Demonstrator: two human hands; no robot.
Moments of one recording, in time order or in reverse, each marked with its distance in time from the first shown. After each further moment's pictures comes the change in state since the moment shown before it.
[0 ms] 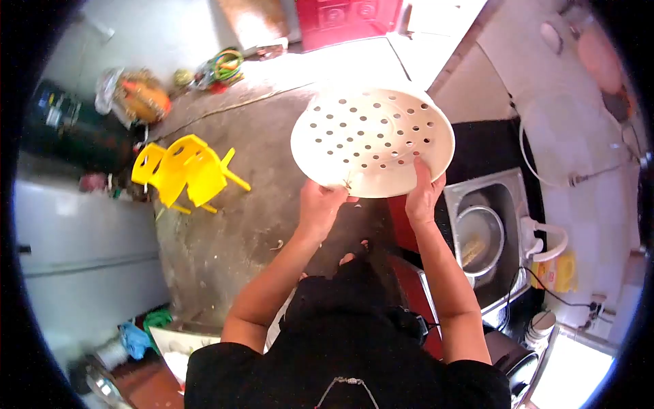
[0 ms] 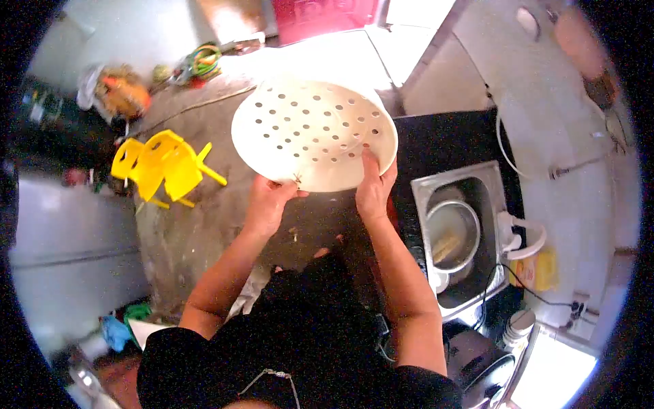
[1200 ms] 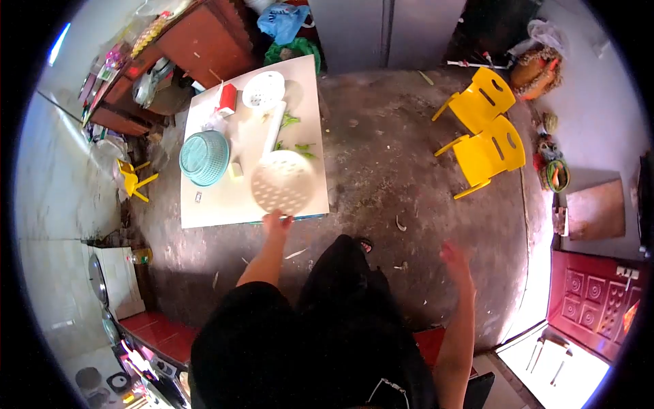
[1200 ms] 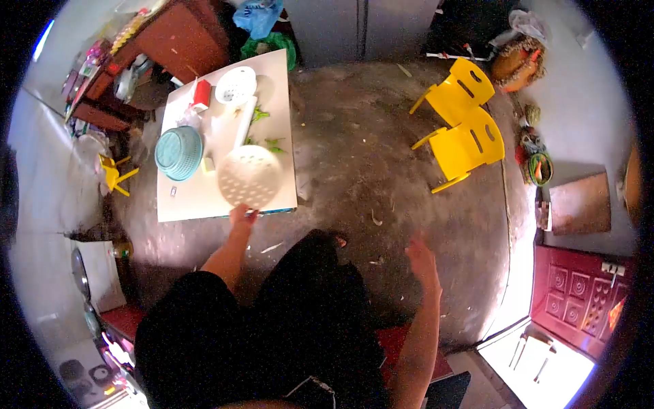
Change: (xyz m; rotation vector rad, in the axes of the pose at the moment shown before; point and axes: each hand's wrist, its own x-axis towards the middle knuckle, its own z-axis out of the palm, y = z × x) left_hand -0.596 -0.267 -0.386 -1.125 2.285 0.360; right_hand -0.284 0.228 0.245 -0.897 -2.022 -0.075
